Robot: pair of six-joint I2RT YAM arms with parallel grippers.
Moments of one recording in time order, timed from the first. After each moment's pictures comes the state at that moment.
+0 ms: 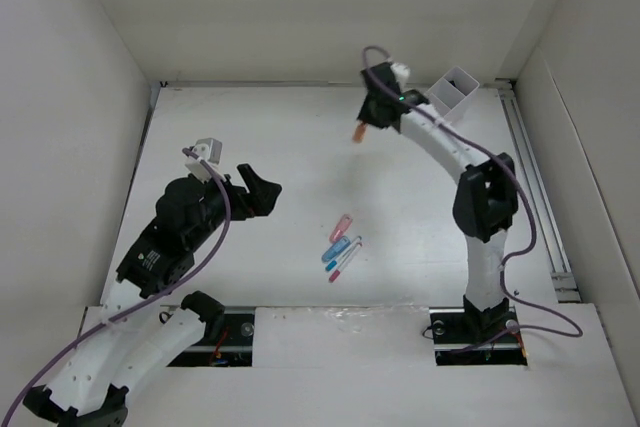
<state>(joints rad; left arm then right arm) -0.53 0.63 0.88 -0.58 -0.04 -0.57 0.57 2.07 1.87 -0.65 0.27 0.73</state>
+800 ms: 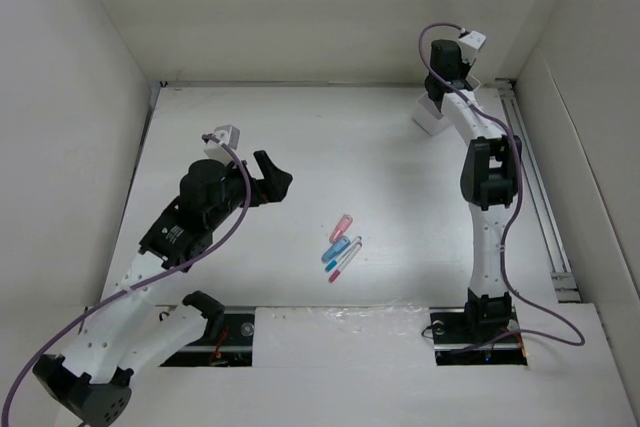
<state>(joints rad) -0.53 0.77 0.88 -0.46 -0.05 -0.57 0.10 2.39 2.15 -0.16 0.77 0.31</state>
